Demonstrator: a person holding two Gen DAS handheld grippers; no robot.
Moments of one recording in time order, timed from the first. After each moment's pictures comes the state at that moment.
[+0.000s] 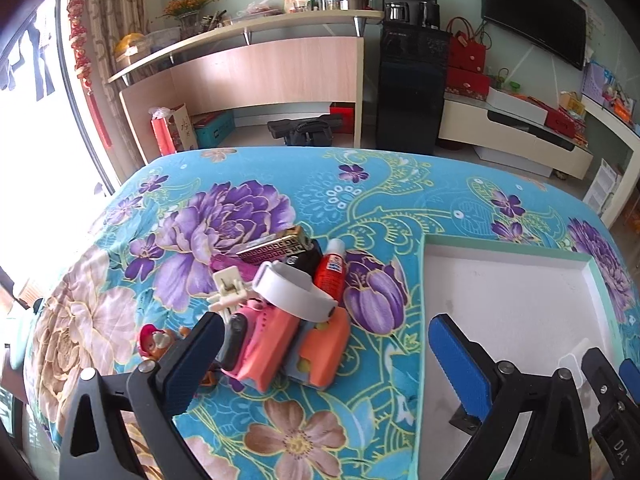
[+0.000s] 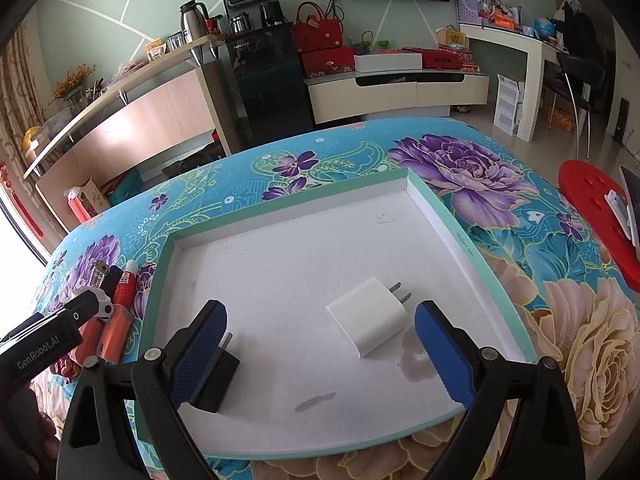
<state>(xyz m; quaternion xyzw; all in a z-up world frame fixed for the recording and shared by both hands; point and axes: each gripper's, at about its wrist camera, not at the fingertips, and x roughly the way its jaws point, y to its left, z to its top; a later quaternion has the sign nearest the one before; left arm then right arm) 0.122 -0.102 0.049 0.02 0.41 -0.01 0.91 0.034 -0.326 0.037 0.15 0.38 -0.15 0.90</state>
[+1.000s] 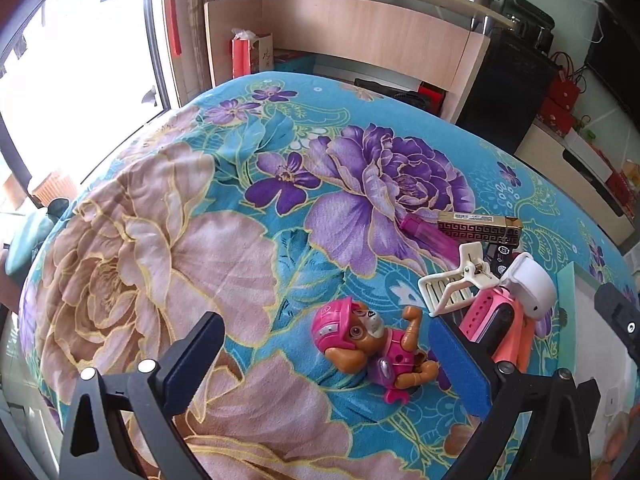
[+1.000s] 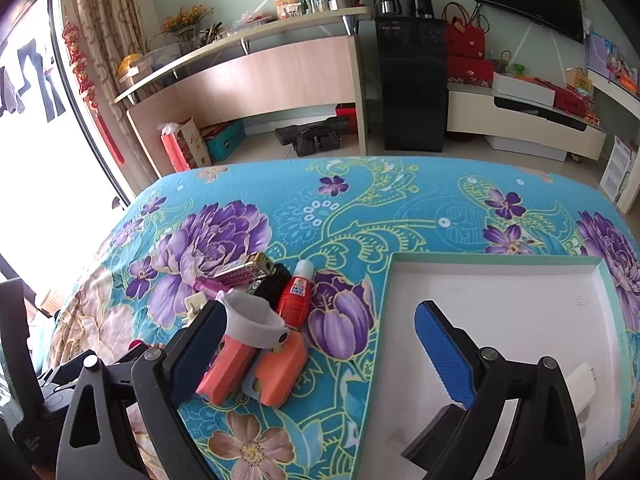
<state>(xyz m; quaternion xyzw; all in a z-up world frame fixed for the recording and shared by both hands) 0.130 0.068 0.000 -0.10 0.48 0.08 0.87 0.138 -0.166 0.050 0.07 0.41 0.04 0.91</state>
